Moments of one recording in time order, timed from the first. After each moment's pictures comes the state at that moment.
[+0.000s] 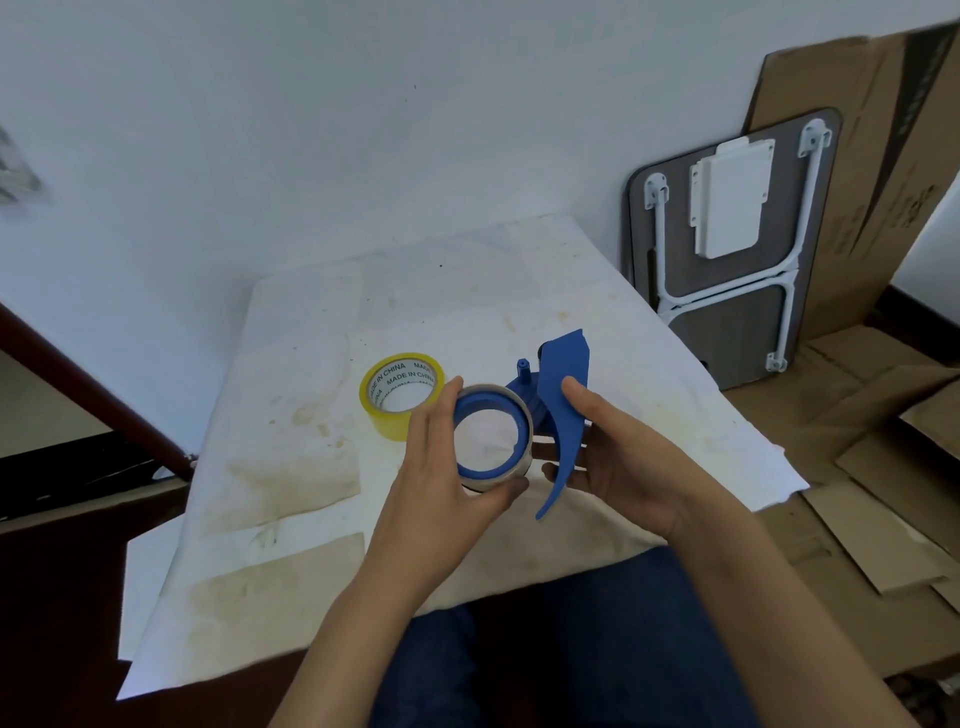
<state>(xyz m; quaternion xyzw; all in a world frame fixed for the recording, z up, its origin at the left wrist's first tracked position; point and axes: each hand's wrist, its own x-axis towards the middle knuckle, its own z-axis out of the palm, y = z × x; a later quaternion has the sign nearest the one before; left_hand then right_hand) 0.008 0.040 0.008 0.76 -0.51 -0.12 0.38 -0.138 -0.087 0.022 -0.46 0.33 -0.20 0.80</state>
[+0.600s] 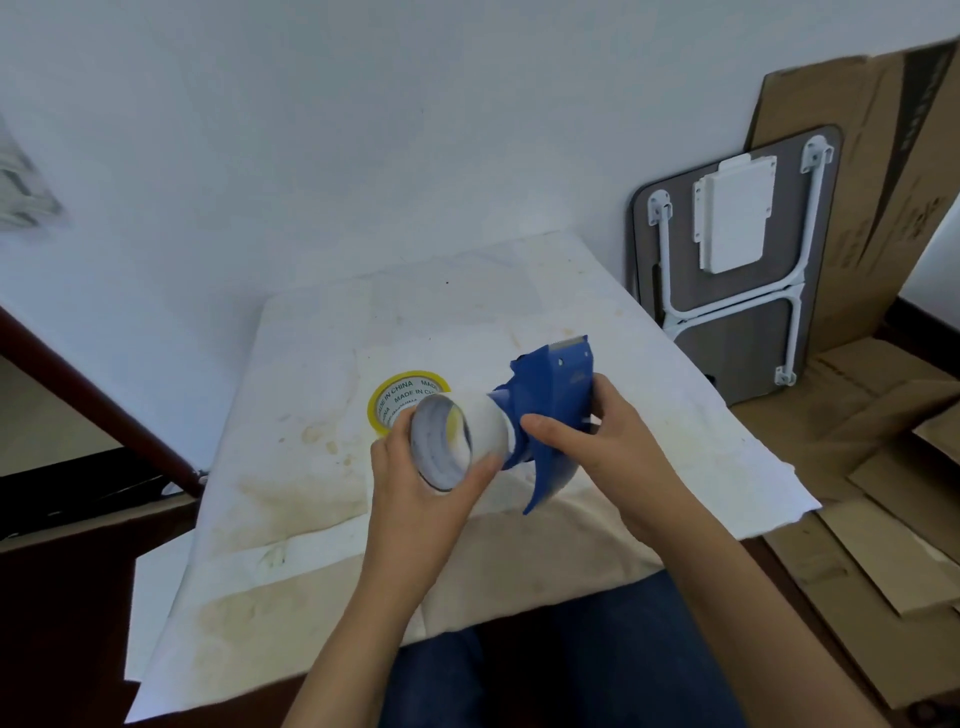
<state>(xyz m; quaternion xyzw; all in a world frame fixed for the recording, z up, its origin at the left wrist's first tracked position) 0.020 0.038 0.011 0.76 -0.37 -0.14 0.52 -0.119 -0.083 0.027 -0.62 0.38 -0.31 0.62</state>
